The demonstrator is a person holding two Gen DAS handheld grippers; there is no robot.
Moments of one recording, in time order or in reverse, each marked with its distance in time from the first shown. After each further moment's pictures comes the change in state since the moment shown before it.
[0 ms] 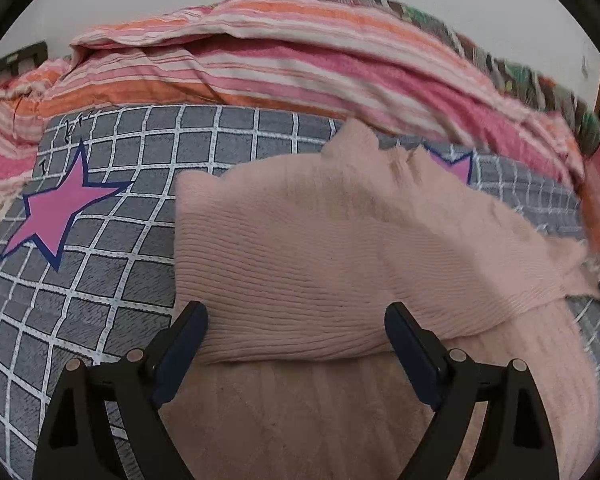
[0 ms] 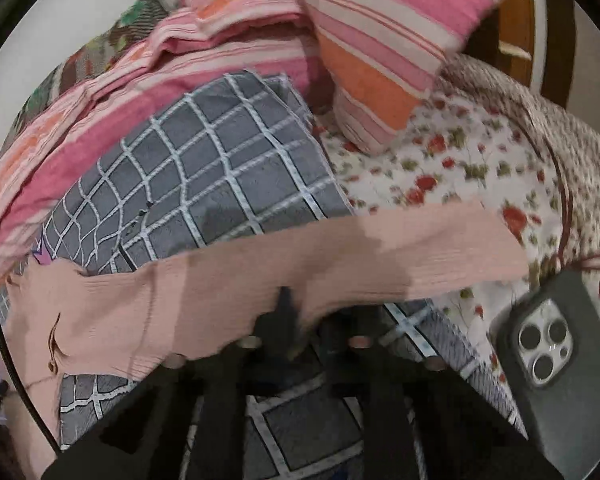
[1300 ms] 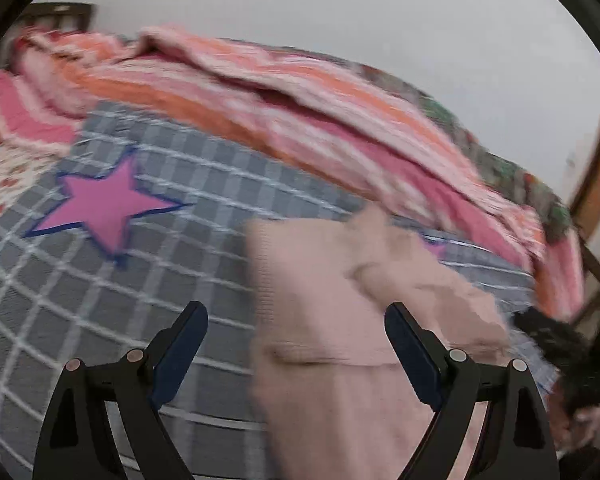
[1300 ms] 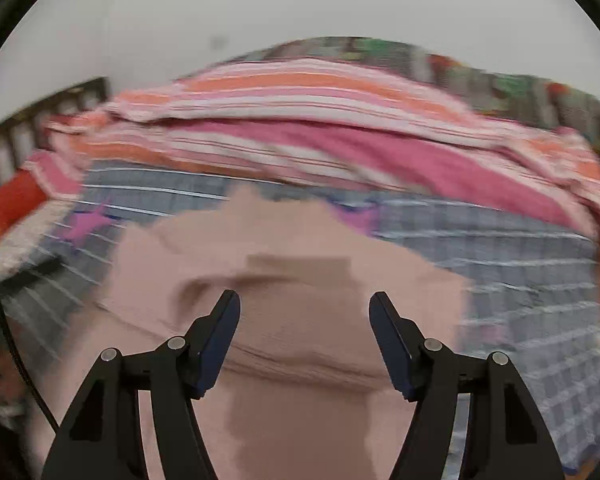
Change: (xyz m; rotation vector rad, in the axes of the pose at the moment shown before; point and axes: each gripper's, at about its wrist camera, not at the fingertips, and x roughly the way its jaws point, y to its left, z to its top) left arm -0.061 0.068 0.005 -0.168 -0.142 -0.174; right arm -0.082 0.323 -0.112 -0.575 -0.182 0.265
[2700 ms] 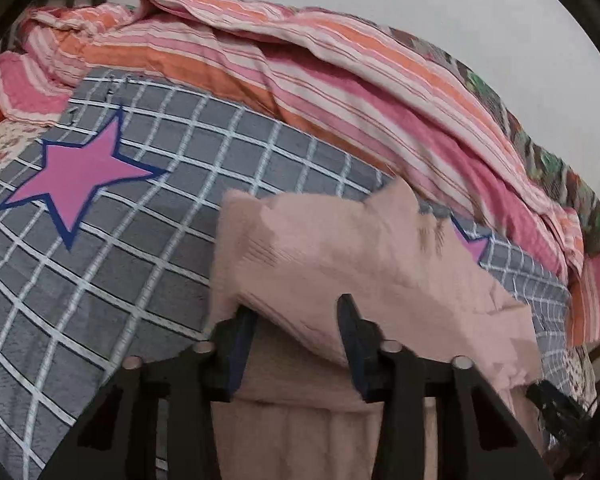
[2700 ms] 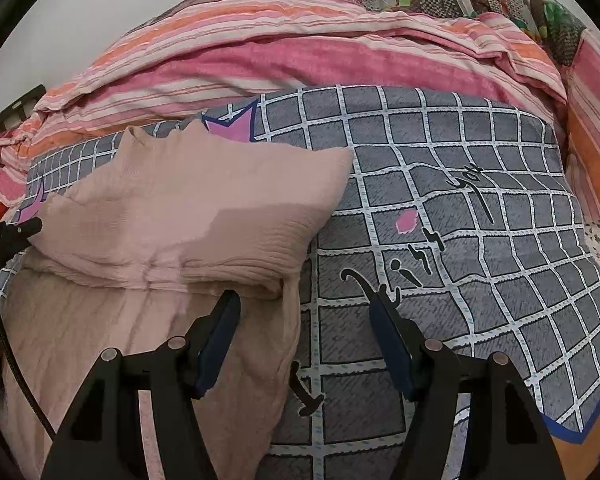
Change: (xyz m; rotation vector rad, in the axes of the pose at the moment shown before) left arm 0.066 -0.020 0.001 -0.097 0.072 0.169; right arm 0.023 -0.089 -0.057 0.168 0.158 -0.029
